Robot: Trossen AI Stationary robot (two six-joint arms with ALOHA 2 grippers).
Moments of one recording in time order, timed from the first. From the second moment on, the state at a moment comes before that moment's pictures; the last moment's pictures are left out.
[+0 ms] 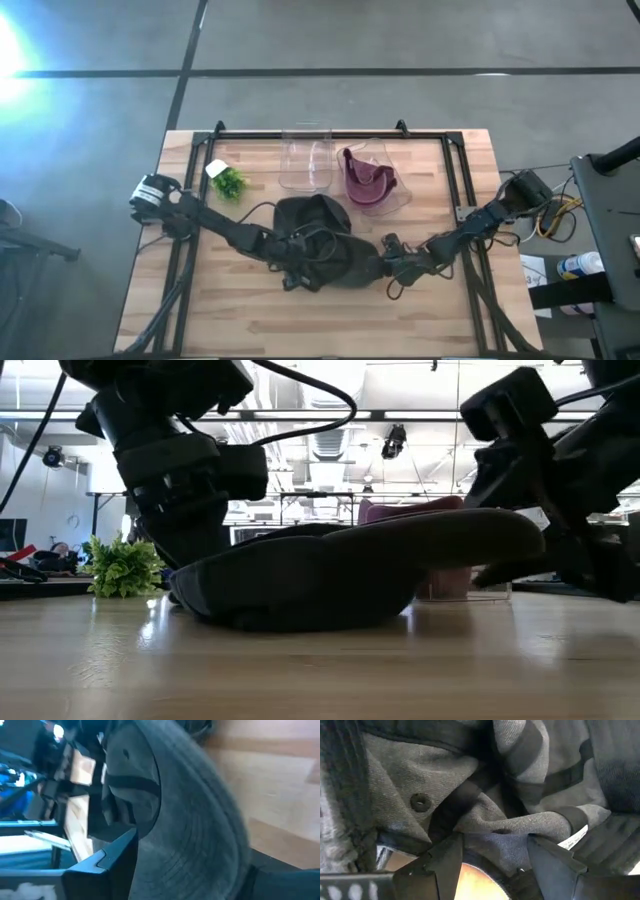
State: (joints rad) left arm -0.30 1.72 0.86 -0.11 -0.07 -0.64; right arm 0.54 1.60 0.55 0.33 0.50 1.70
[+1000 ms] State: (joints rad) left arm -0.42 1.20 1.17 -0.77 -0.51 -1.16; right arm 0.56 0.99 0.56 0.34 0.55 0.99
